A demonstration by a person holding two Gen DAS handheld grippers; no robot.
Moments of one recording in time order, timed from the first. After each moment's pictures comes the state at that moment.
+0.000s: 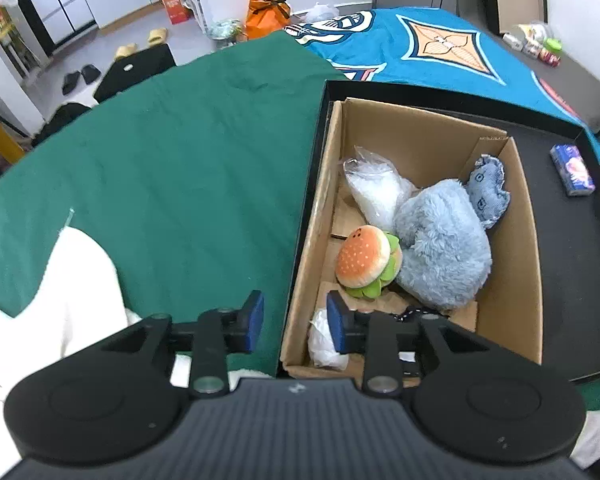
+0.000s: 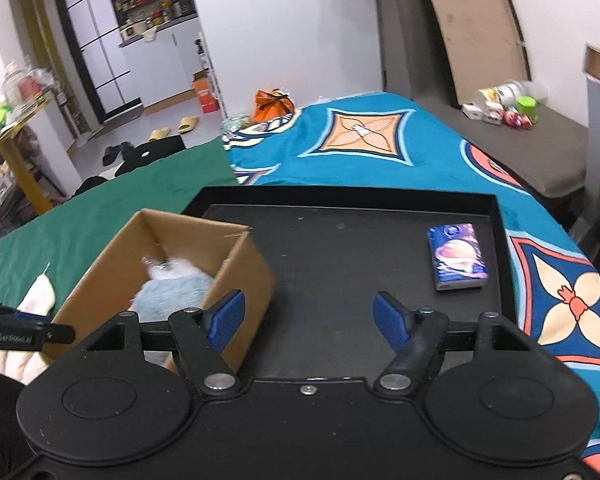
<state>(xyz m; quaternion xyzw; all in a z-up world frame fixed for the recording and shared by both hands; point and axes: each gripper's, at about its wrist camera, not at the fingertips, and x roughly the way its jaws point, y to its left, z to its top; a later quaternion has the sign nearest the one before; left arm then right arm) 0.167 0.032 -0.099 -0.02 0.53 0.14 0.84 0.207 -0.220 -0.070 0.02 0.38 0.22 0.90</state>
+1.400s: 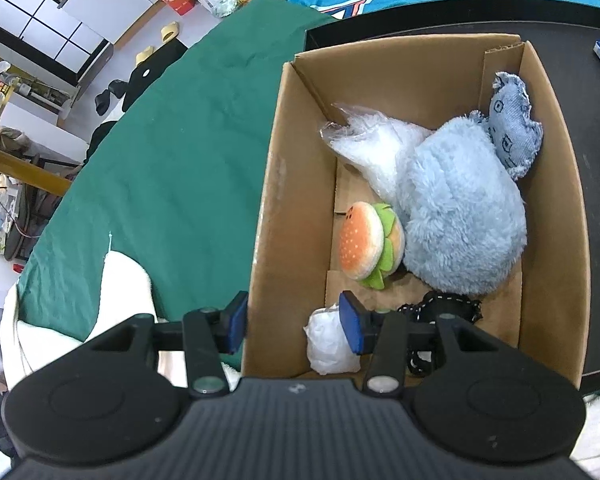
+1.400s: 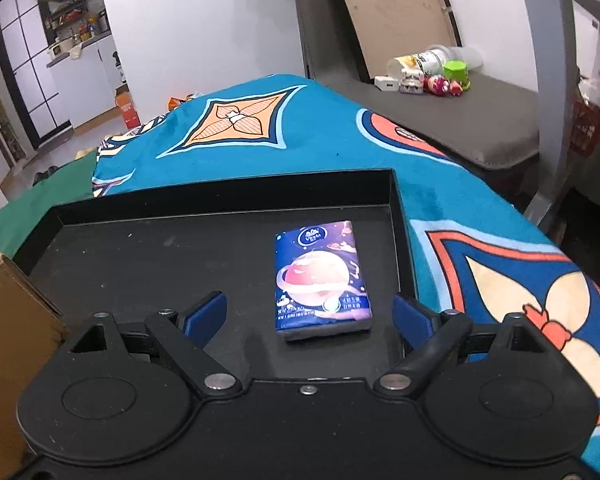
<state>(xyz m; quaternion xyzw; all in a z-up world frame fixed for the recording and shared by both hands) 0.215 -0.023 -0.130 0.13 0.61 0.19 0.76 0.305 -0.282 -0.163 0.02 0.37 0.13 0.92</state>
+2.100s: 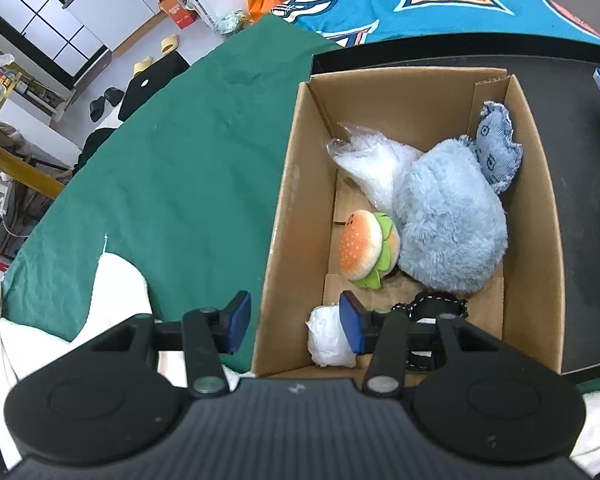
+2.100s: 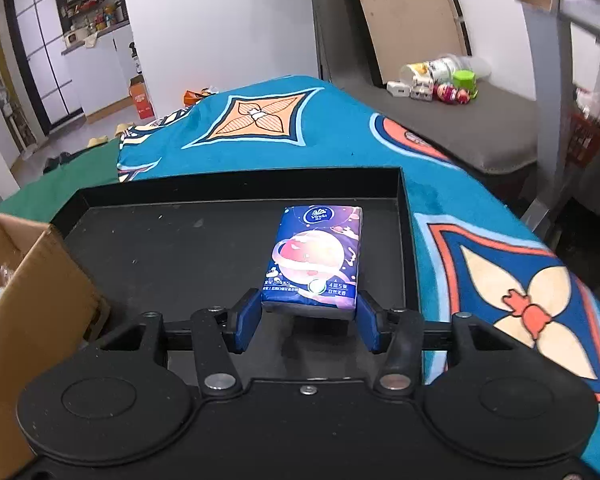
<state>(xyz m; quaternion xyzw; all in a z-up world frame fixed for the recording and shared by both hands) 0.193 -0.014 -0.111 0.09 0.57 0.18 0.79 0.270 -0.280 -0.141 0.00 0.37 0.15 0.92</state>
